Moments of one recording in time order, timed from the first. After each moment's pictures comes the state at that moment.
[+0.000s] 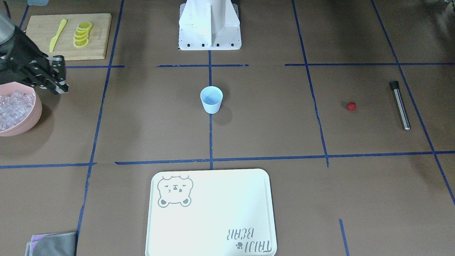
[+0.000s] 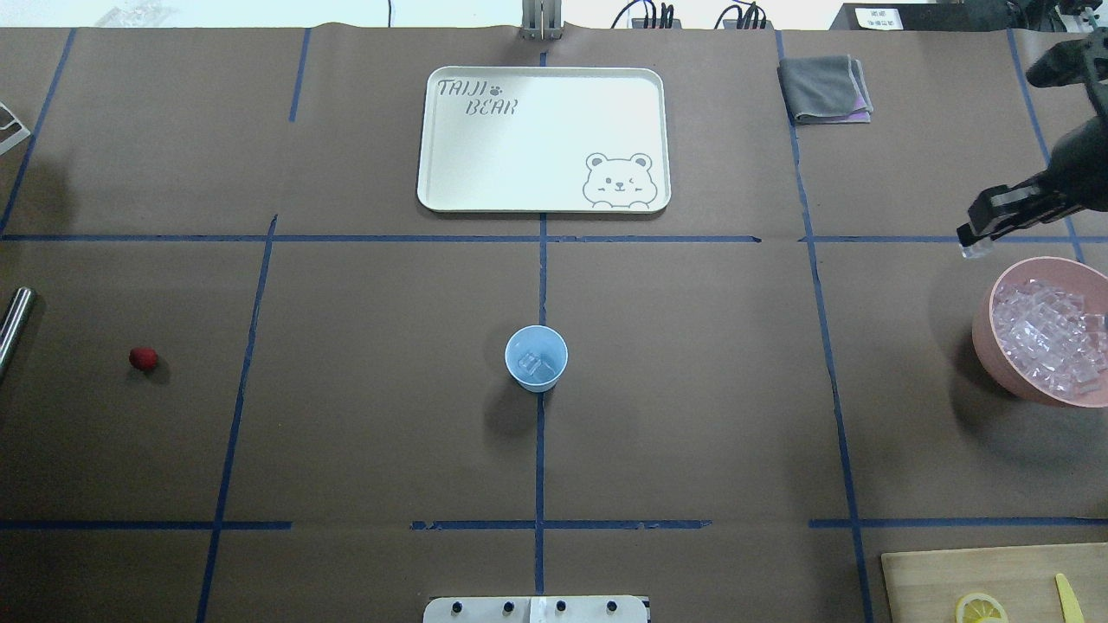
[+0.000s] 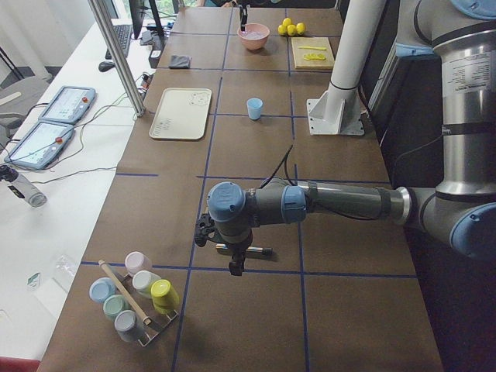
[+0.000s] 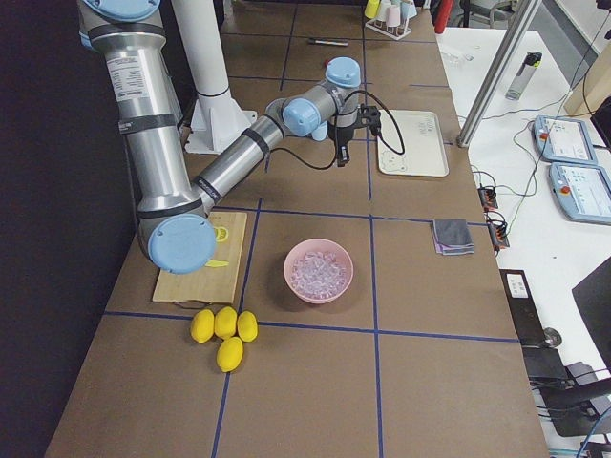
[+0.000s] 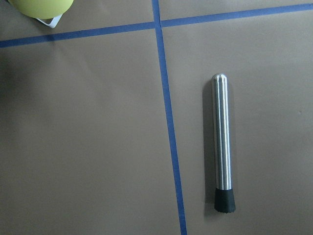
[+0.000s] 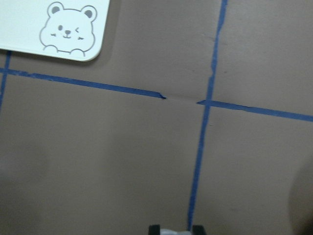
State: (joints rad) left arm -1.58 -1.43 -1.78 -1.39 -2.39 0.22; right arm 0.98 -1.33 2.12 -1.70 2.23 0.71
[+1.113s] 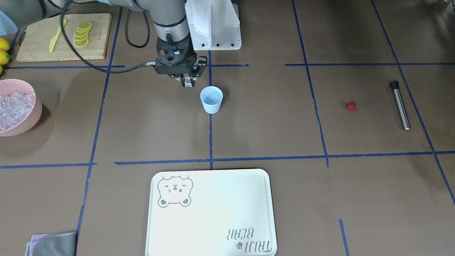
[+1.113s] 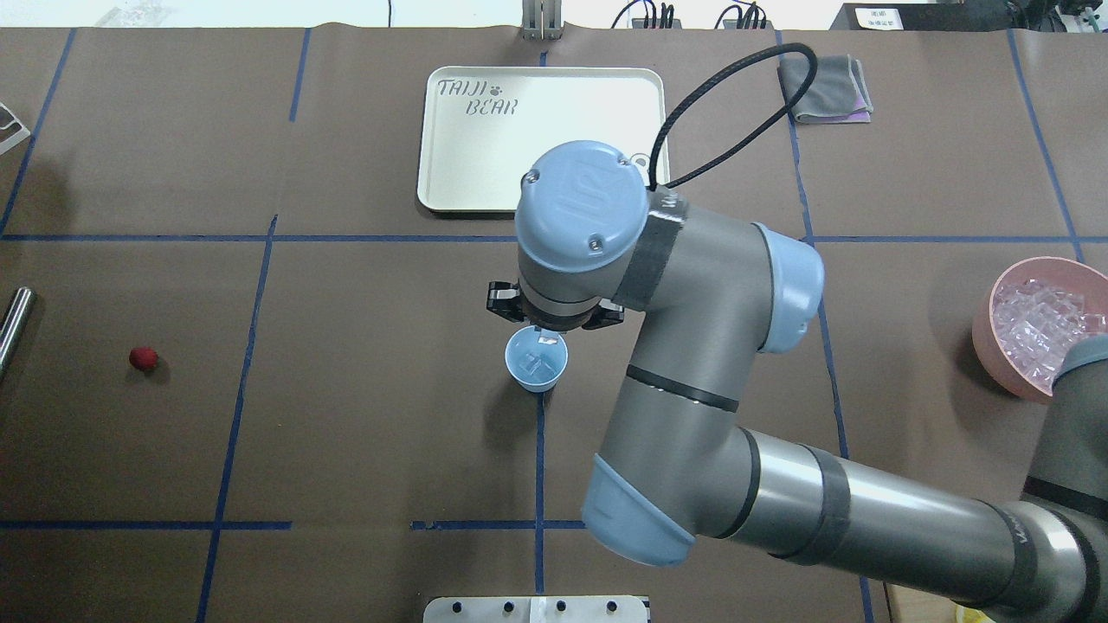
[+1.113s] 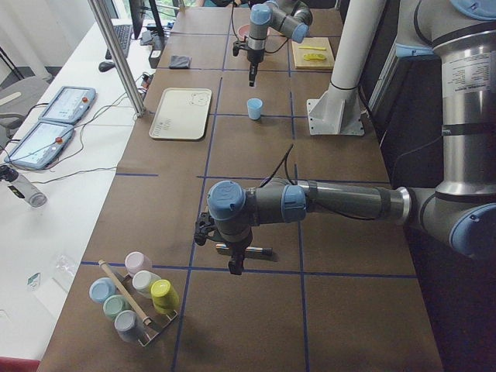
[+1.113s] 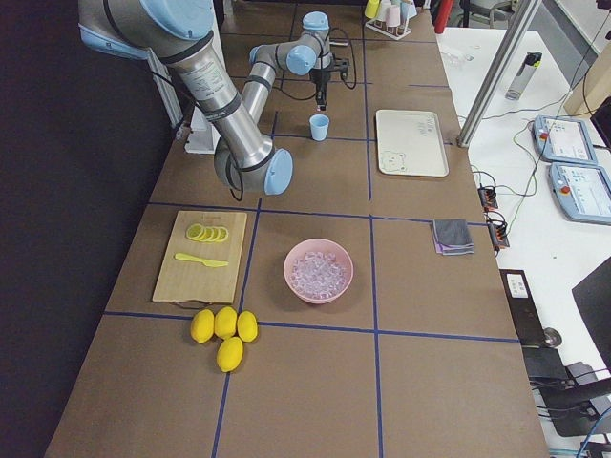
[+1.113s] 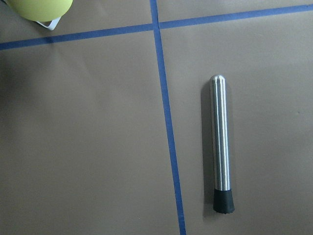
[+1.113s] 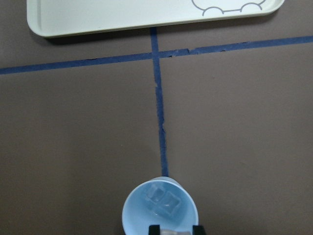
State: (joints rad) left arm -1.58 -1.43 -1.78 -1.39 -2.39 0.22; right arm 0.47 -0.73 1.76 -1.81 1.79 1.35
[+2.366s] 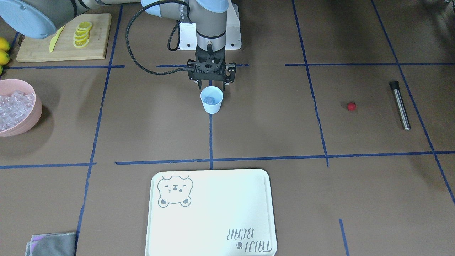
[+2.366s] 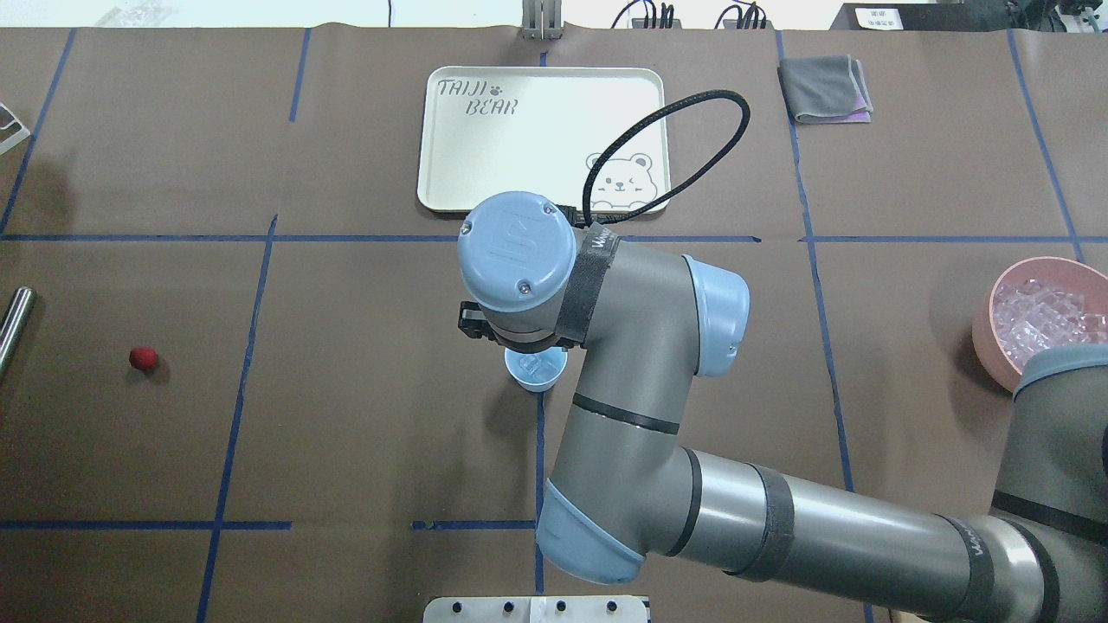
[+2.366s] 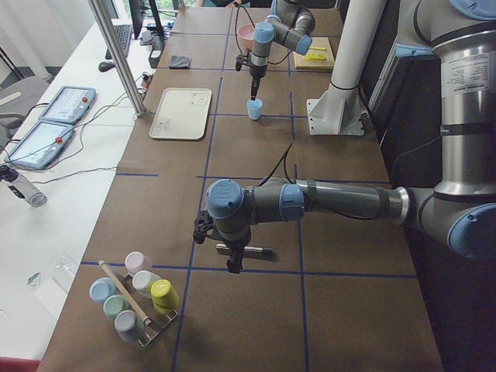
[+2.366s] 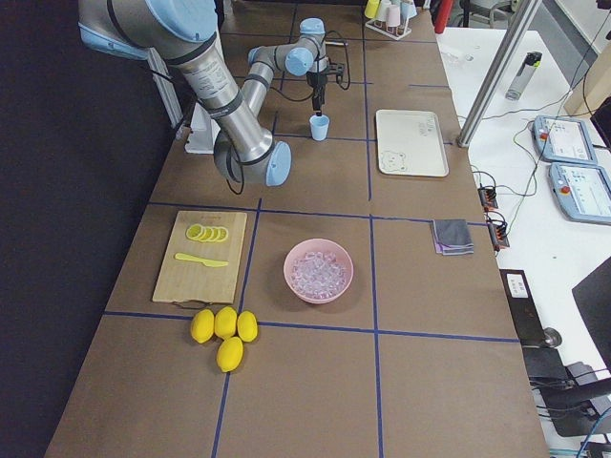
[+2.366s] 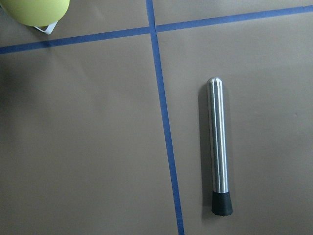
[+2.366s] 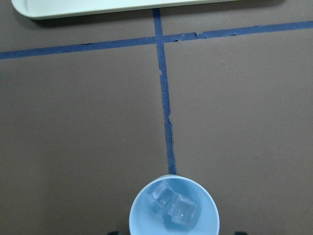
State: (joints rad) left arm -1.57 -1.44 -1.78 -1.39 -2.39 0.22; right arm 0.43 -0.70 1.69 -1.80 1.74 1.37
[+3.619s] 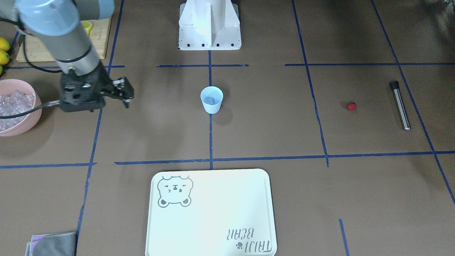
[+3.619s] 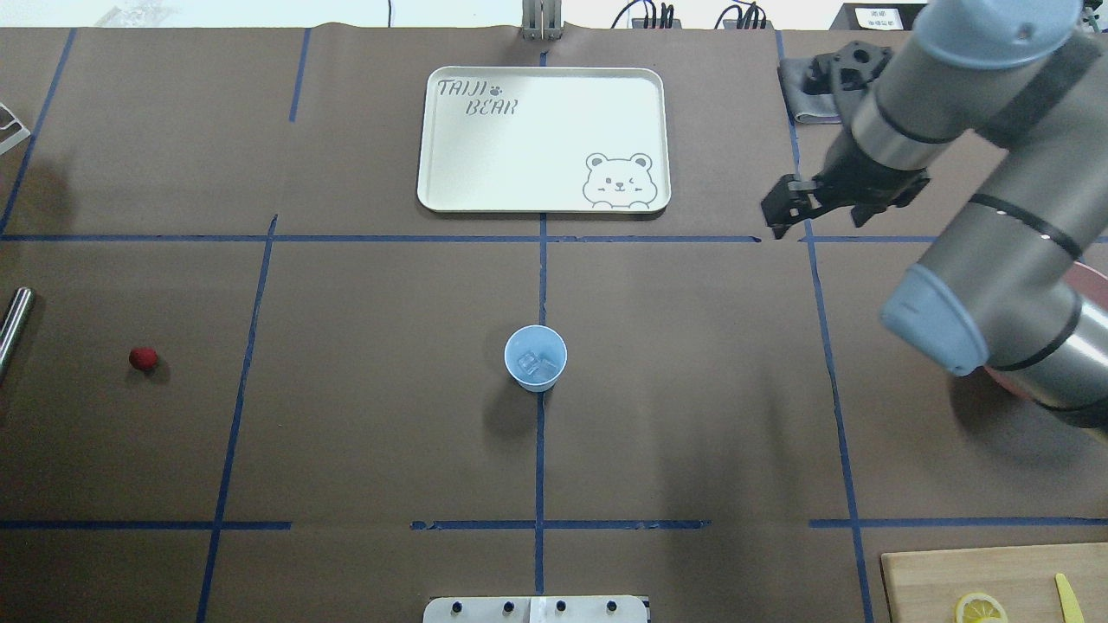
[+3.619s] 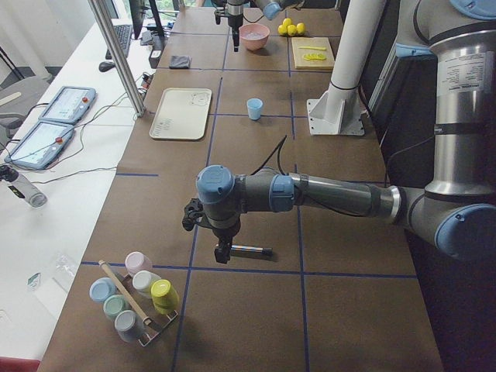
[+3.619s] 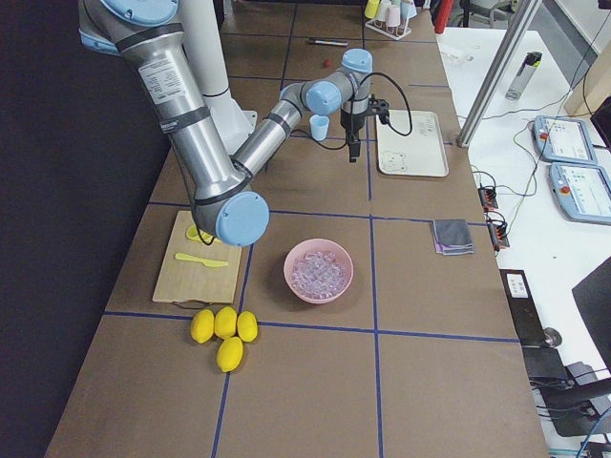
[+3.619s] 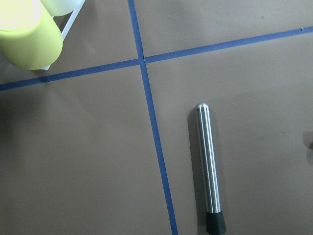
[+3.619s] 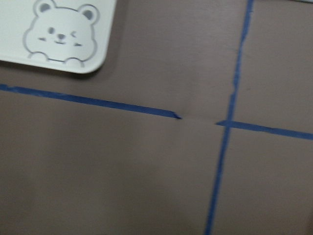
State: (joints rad) left arm -1.56 -1.49 -1.79 -1.40 -2.38 0.21; right arm 0.94 -1.19 1.96 -1.81 2.13 0.61
